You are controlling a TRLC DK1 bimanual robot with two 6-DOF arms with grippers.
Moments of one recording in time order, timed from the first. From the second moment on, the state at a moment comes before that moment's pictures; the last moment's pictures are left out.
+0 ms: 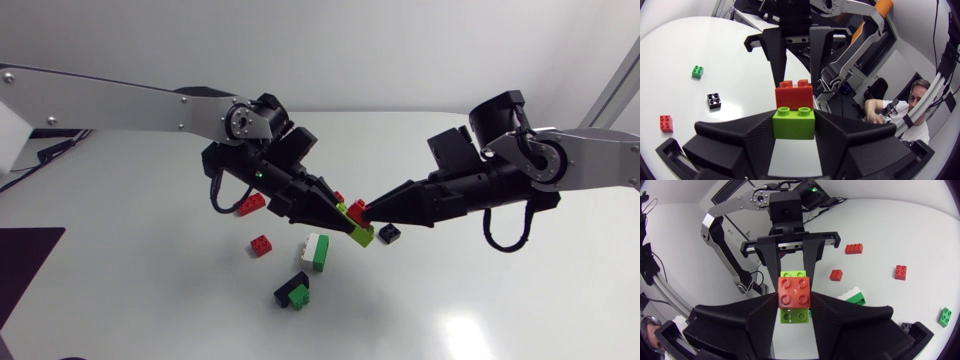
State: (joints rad) left arm -0.50 1.95 1.46 -0.88 1.20 0.82; right arm 0.19 1.47 0.92 -0.40 -1.19 -0.30
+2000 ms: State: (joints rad) left arm -0.07 1.62 0.80 0.15 0.57 0.55; right arm 0.31 1.08 0.66 -0.16 -0.57 -0.25
